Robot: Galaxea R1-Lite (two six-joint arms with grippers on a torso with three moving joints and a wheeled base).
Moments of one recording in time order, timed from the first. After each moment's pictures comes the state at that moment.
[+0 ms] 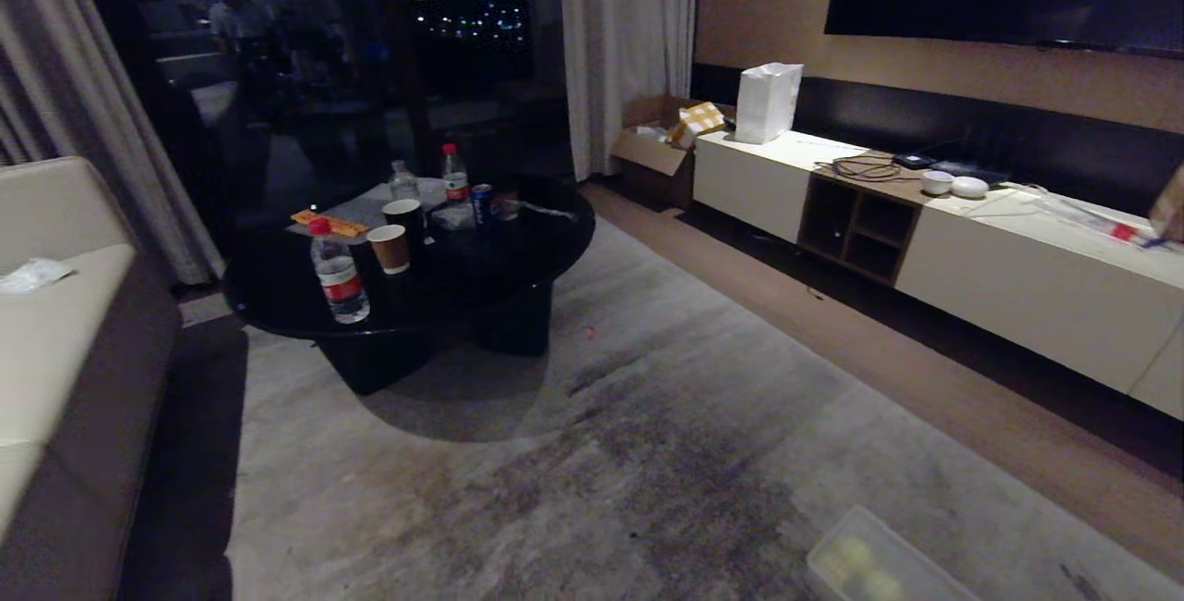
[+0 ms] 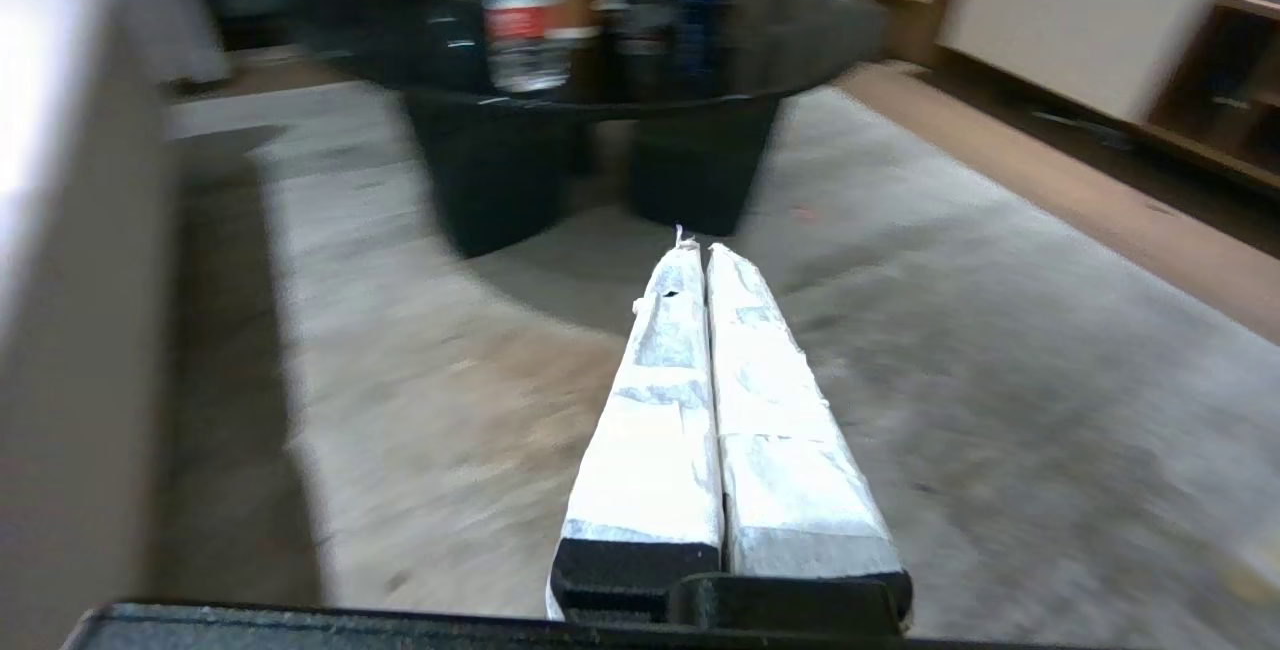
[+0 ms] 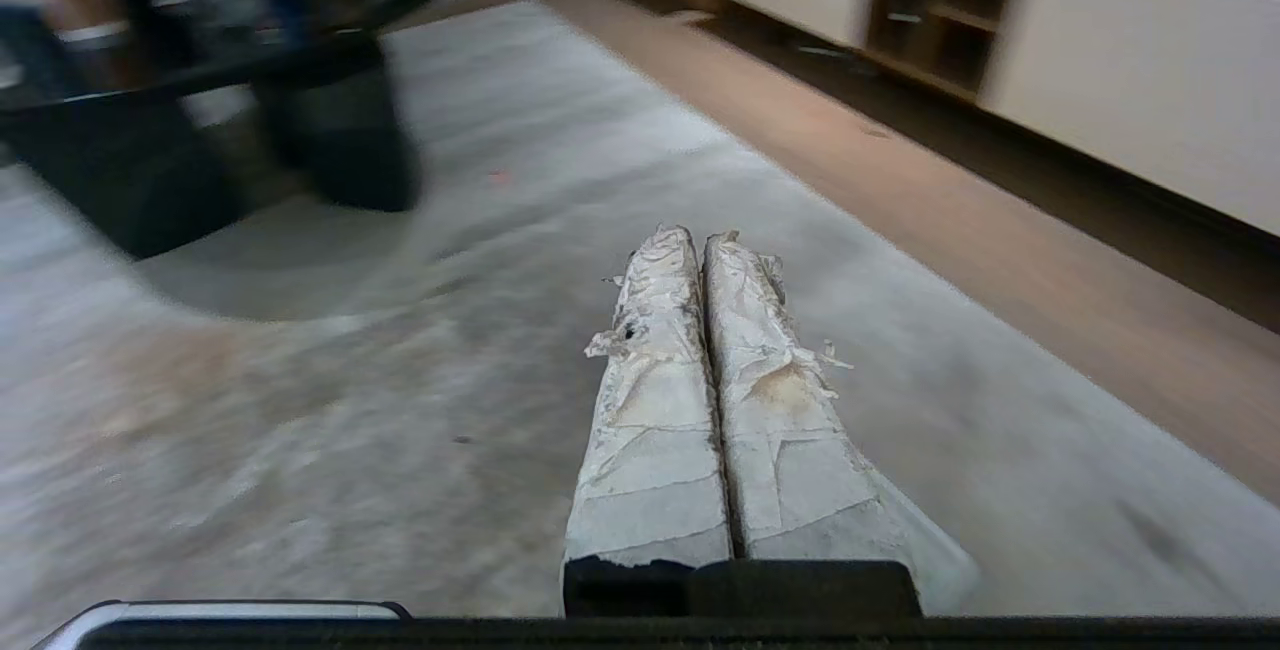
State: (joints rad) left arm -0.01 0.00 0.00 0.00 0.04 -0.04; right arm 0.01 0.00 0.00 -0.02 0.01 0.00
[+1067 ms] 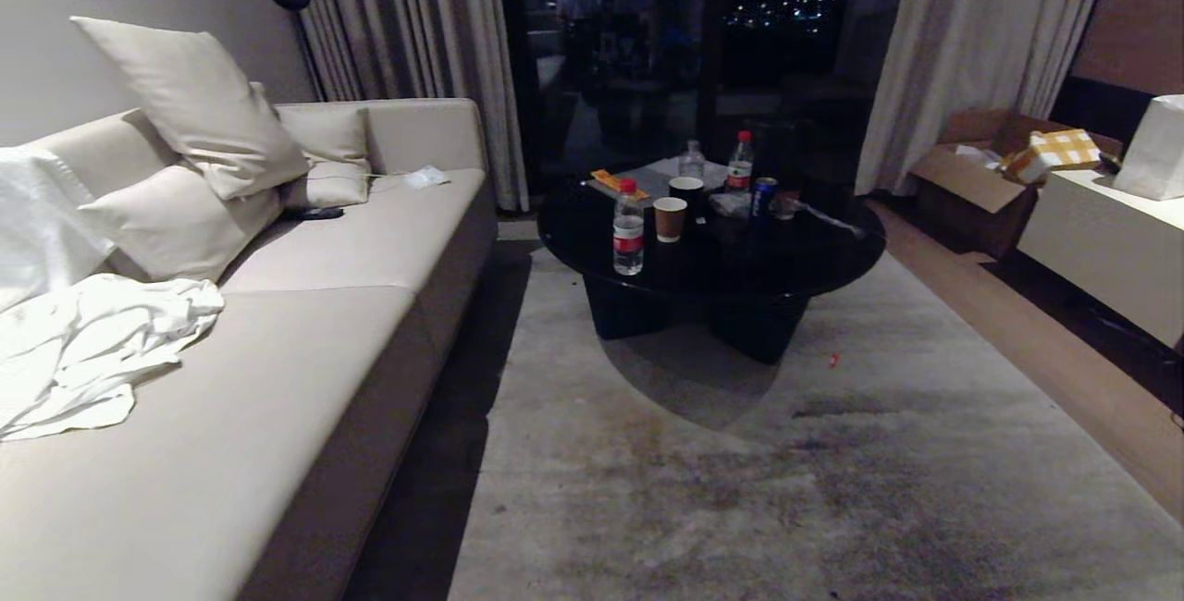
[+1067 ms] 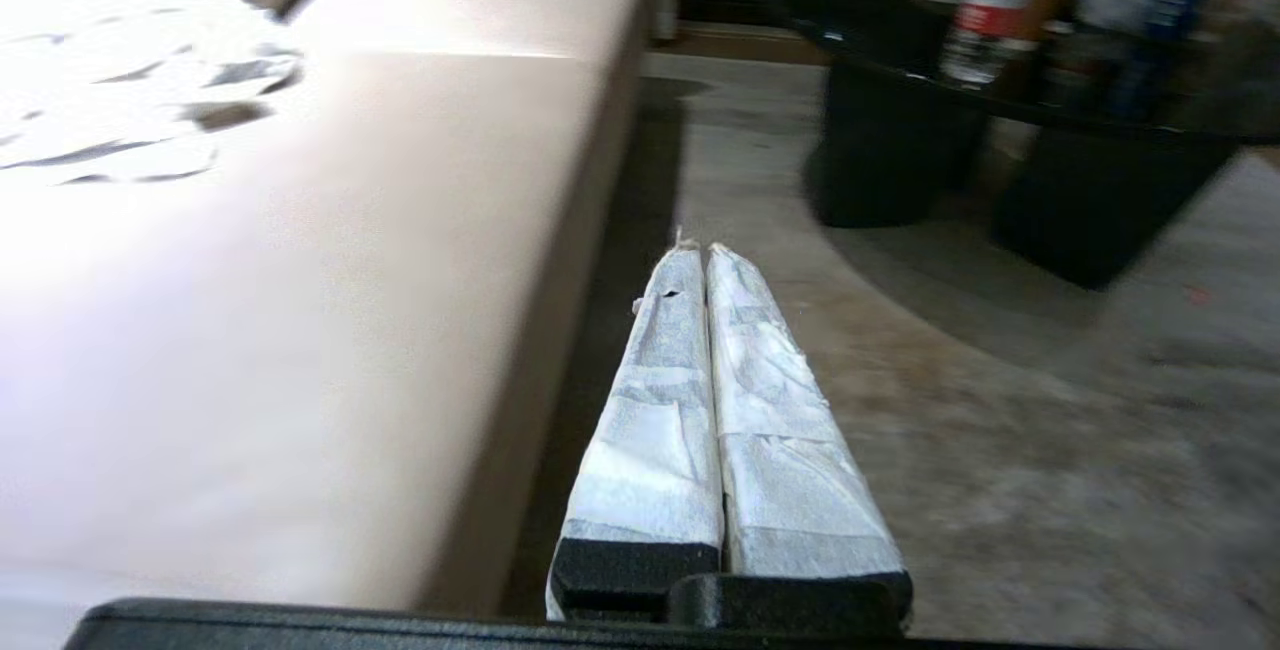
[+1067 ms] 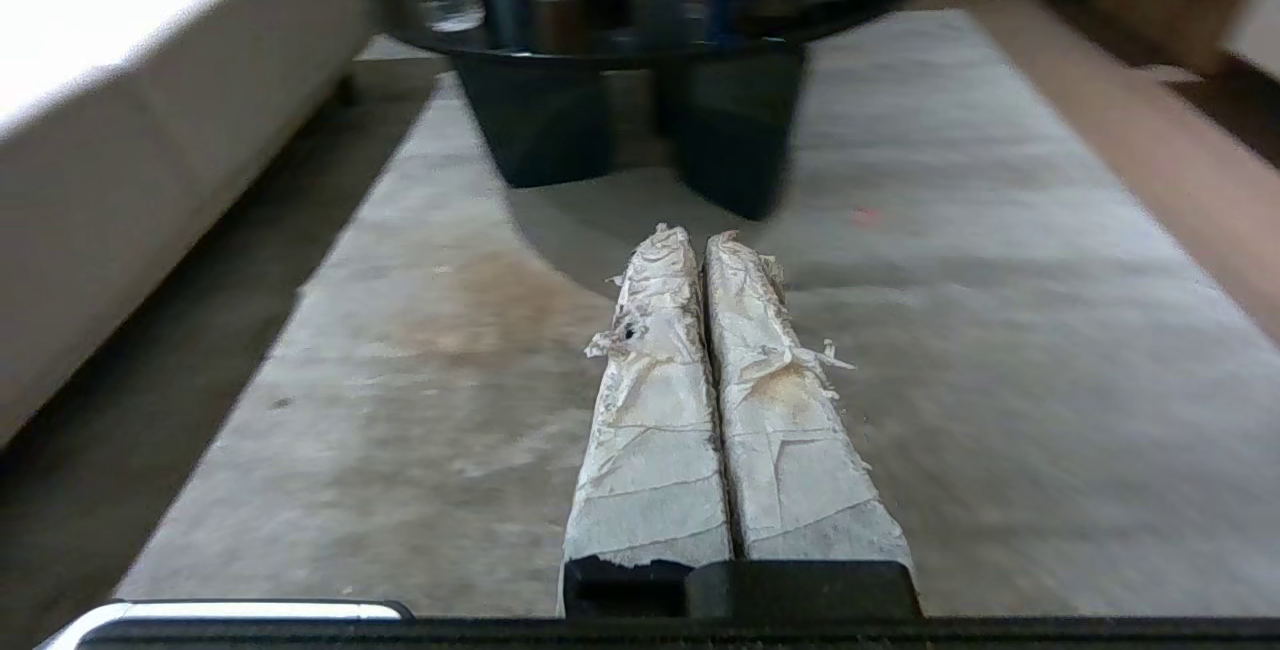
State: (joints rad) left arm -0.01 0.00 0.00 0.00 0.05 -0.04; right arm 0.01 0.00 0.00 -0.02 0.01 0.00
